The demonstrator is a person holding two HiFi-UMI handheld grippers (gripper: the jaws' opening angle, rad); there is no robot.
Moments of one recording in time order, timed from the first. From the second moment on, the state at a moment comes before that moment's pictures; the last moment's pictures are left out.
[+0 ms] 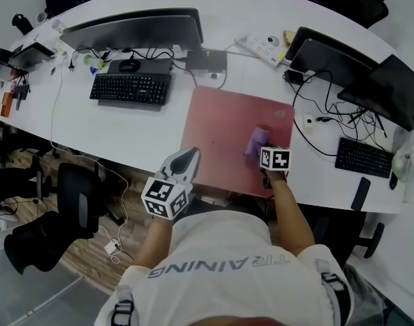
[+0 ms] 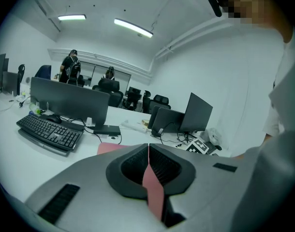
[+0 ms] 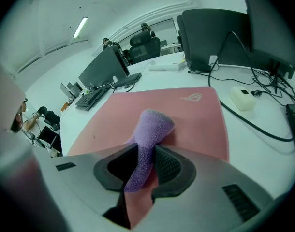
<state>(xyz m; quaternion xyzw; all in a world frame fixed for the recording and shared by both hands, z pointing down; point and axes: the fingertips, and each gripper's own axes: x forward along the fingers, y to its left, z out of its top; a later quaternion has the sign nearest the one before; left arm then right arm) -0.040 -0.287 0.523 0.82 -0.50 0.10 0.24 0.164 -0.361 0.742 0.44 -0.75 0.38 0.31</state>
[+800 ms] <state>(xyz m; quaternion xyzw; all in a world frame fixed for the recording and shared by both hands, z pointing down) 0.033 -0.294 0.509 0.87 -0.44 0.10 0.22 0.316 -0.335 0.729 0.54 -0.68 0.36 0.33</state>
